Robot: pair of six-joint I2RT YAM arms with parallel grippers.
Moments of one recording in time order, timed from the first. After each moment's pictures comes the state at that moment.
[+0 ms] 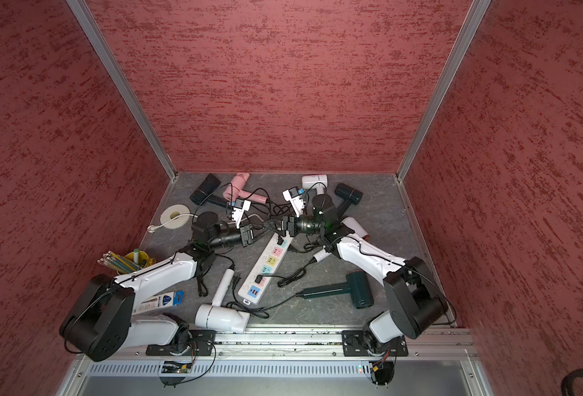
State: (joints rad) left arm -0.45 1.33 0.63 0.55 0.75 -0.70; right arm 0.53 1.49 0.96 0.28 -0.80 0.57
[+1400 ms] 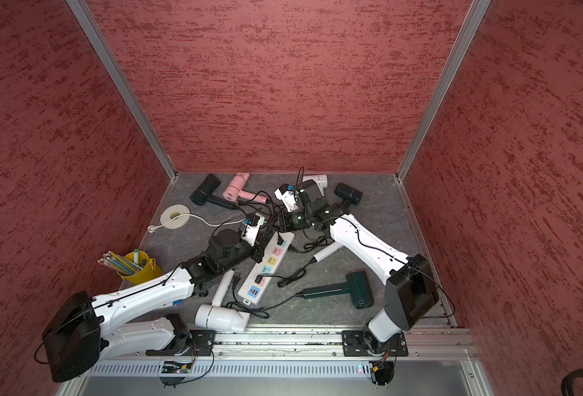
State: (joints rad) left arm -0.80 1.17 0.64 0.21 -0.06 -0.17; right arm 0.60 1.58 1.36 -0.49 -0.63 0.44
